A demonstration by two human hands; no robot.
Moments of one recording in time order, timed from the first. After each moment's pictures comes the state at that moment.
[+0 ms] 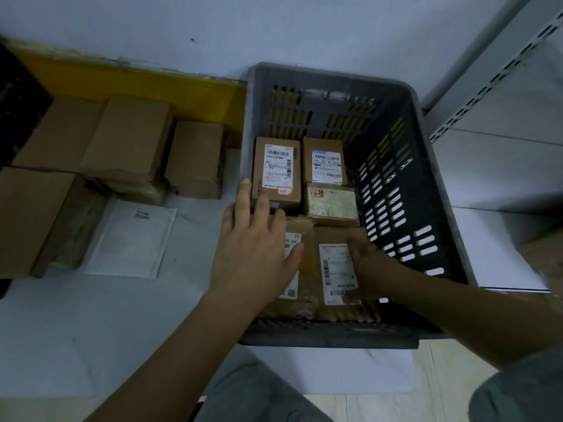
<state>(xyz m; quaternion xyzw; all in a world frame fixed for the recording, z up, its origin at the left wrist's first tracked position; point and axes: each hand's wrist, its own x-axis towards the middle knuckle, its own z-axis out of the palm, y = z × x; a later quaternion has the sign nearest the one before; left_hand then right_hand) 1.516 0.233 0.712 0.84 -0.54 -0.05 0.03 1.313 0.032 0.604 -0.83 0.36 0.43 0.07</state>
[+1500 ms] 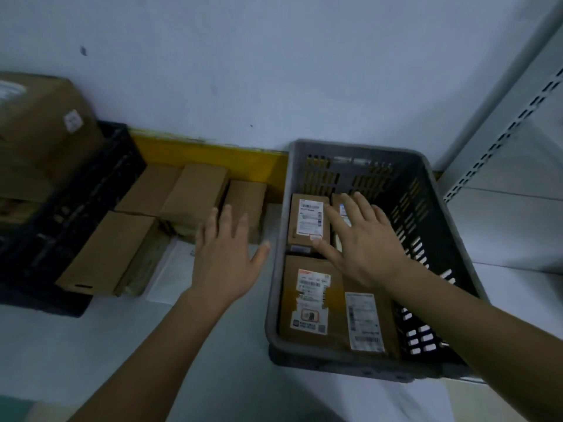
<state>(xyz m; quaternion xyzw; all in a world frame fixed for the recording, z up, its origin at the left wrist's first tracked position) 1.599 0.282 0.711 0.90 -0.41 -0.02 0.11 1.413 0.081 0.753 -0.96 0.27 0.02 -0.05</state>
